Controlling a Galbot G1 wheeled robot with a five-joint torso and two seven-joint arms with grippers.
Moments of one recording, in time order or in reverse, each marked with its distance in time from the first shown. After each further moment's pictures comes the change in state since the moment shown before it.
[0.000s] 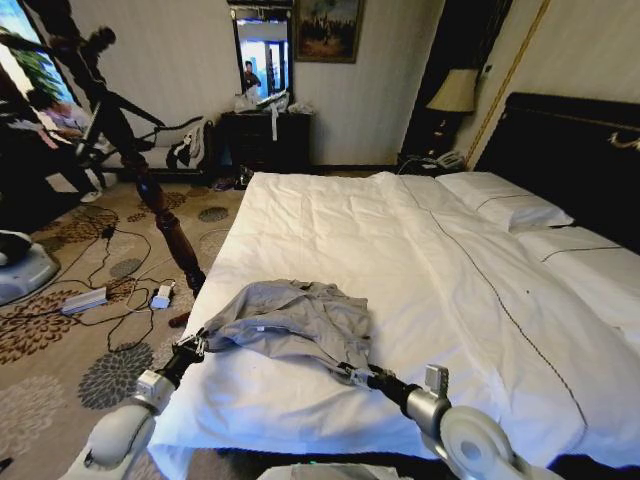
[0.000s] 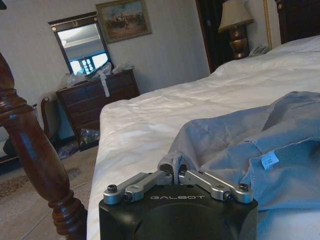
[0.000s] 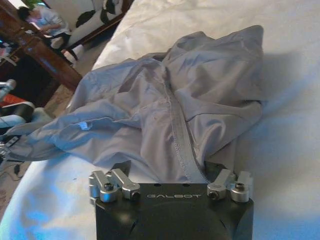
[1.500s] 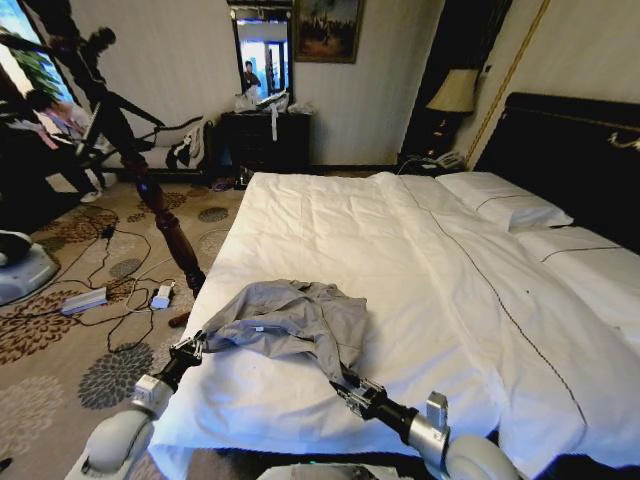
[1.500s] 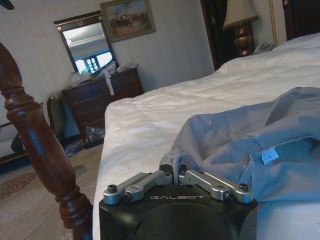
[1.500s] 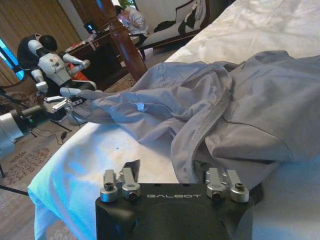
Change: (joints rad) left arm 0.028 -0.032 -0.022 -0.004 0.026 -0.014 -0.002; right arm -0.116 -0.014 -0.016 -0.072 -0.422 0.209 -0.414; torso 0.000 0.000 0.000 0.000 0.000
